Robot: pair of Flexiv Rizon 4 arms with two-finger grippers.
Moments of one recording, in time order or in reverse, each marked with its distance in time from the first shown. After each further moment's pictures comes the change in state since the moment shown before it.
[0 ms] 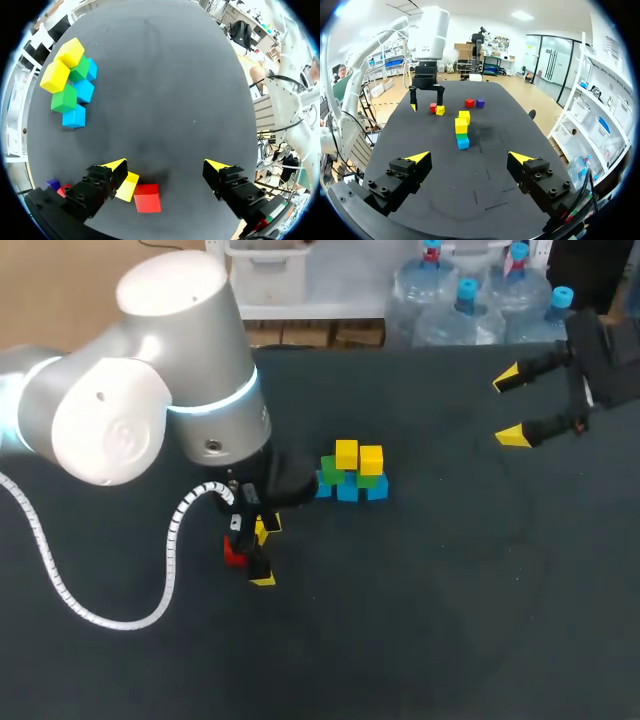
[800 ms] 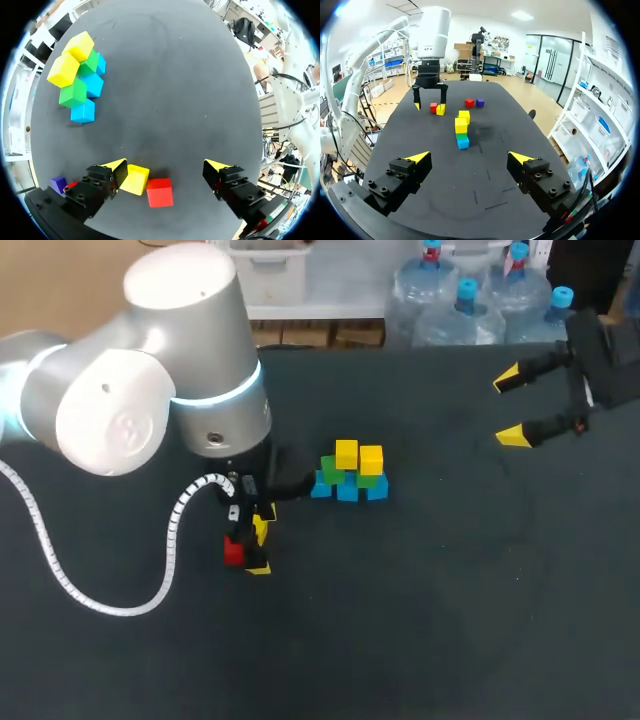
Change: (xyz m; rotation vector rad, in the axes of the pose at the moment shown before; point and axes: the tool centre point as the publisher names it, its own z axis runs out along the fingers) left arm 0.007 0.016 -0.006 -0.030 0.027 -0.006; right arm 0.000 0.000 0.000 0.000 0.000 0.000
